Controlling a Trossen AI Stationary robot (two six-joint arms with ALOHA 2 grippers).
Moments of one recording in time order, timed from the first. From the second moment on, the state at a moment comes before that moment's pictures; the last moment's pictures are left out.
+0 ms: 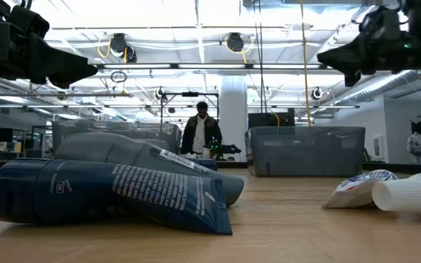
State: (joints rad) left arm 0.03 0.07 0.02 0.08 -0.08 0.12; right arm -0.45 0.31 0.11 0.31 -0.29 0.12
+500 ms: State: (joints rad) left arm 0.03 0.07 0.02 0.08 -0.08 0.12; right arm -0.35 0.10 0.02 0.29 -0.29 0.10
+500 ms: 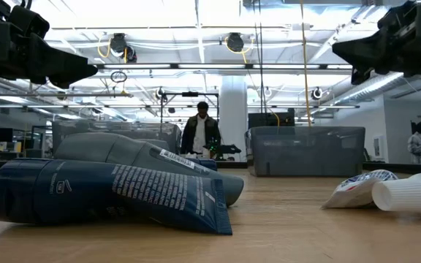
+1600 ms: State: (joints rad) left arm 0.03 0.07 0.02 0.08 -0.03 -0.08; right arm -0.11 0.08 0.02 0.14 -0.29 0.01
